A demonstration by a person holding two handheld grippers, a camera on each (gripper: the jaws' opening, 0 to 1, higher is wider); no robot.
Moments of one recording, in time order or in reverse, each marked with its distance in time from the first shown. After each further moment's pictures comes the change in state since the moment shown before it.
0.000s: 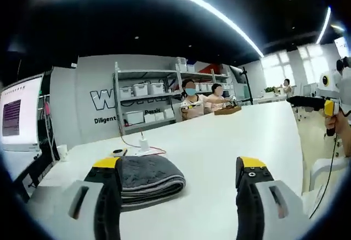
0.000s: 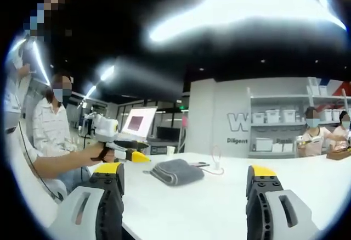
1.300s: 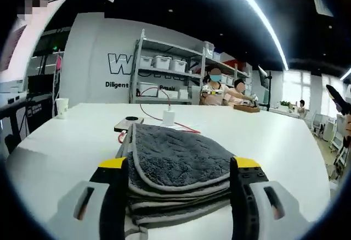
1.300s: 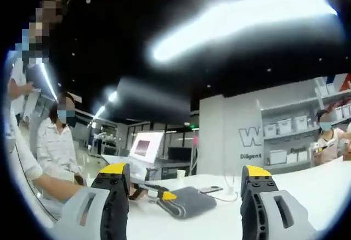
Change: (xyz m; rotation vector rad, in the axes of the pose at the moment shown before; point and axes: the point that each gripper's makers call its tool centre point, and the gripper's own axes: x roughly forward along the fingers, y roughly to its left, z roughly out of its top) left arm 0.074 0.109 -0.068 -0.236 0.093 0.072; right arm 0.071 0.001 0.056 0.041 -0.177 0.092
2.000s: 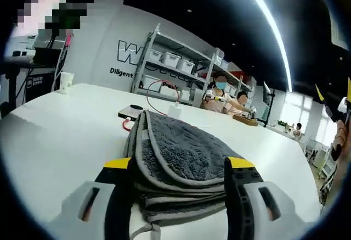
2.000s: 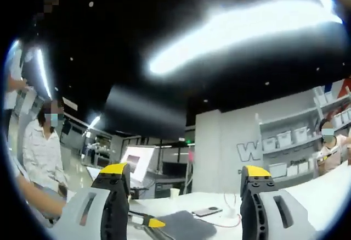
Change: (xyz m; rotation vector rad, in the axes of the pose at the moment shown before) left arm -0.008 0.008 -0.016 -0.170 0.010 -0.001; right arm 0.100 -0.015 0.002 -0.010 -0.100 -0.031
